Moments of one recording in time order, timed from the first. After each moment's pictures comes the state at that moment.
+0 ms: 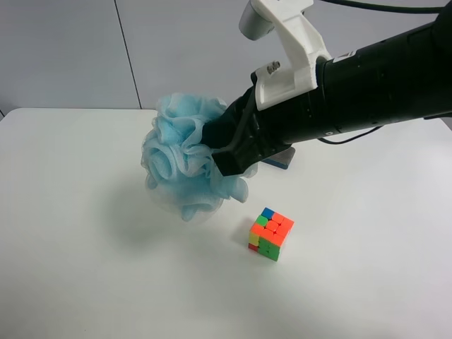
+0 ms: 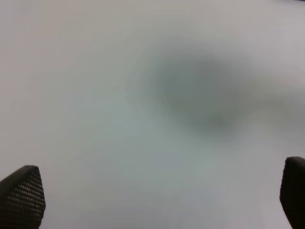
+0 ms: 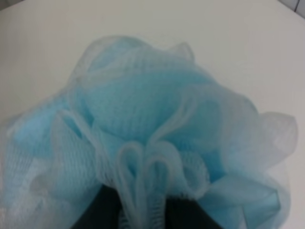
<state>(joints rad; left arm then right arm) -0.13 0.31 -0.78 -0.10 1.16 0.14 0.74 1.31 -0.83 1.02 0.31 -1.08</state>
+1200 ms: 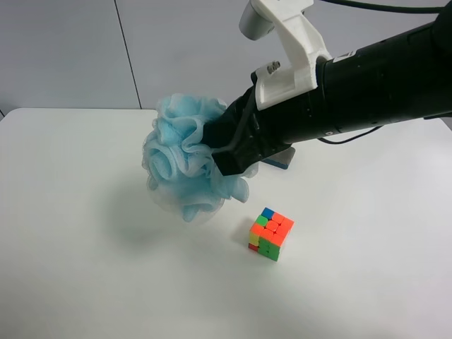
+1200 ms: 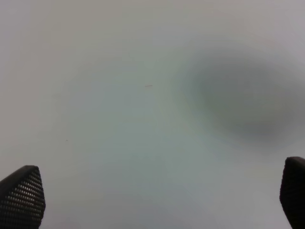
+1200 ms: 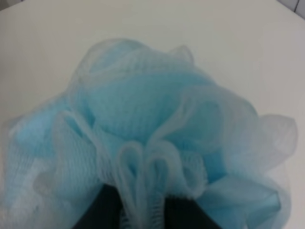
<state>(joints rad) -0.13 -0.01 -0.51 0.00 1.06 0.06 0.74 1.31 -0.83 1.02 0.31 -1.08</state>
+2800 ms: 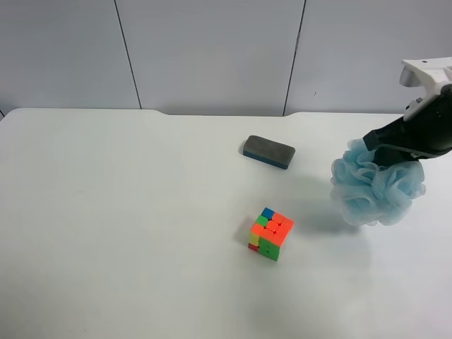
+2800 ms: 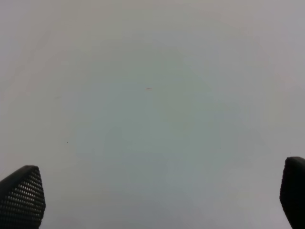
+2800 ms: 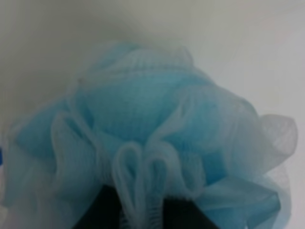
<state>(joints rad) -0.13 -0.01 -0.51 0.01 1.05 0.06 0.04 1.38 -0.84 0.27 0.68 -0.34</state>
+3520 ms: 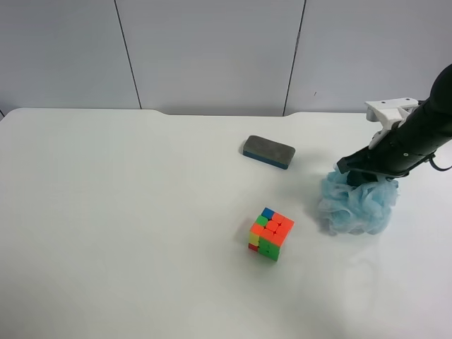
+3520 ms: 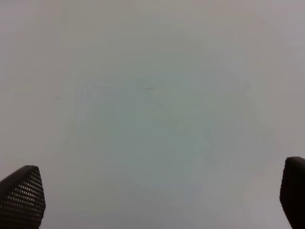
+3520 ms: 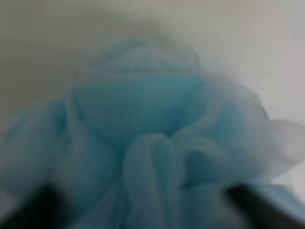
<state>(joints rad) -0.13 -0.01 -0.51 0.01 1.05 0.06 0.04 1.69 -0.84 0.24 0.47 -0.34</state>
